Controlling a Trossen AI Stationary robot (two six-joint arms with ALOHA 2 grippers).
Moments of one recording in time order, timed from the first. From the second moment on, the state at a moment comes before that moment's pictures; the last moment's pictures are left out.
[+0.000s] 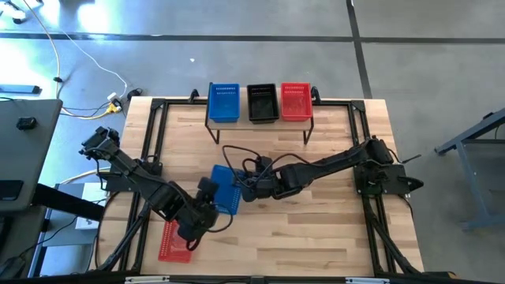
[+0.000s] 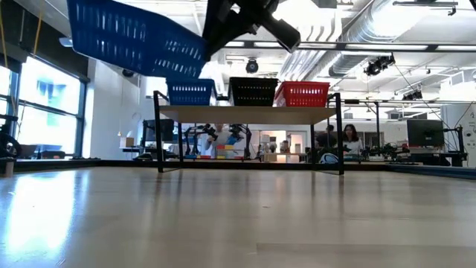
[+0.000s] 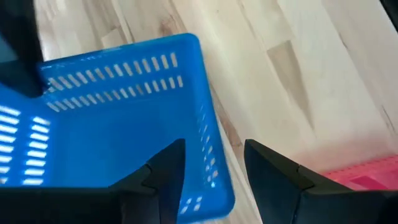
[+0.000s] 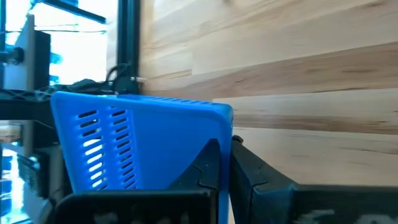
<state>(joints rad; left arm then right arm) -0.51 1.56 1.40 -1.10 -0.34 -0.11 0.27 1.96 1.71 -0.64 0.52 1.77</state>
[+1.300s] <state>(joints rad) -0.50 1.56 1.40 -1.16 -0.31 -0.02 0.31 1.96 1.71 -0.55 0.59 1.66</state>
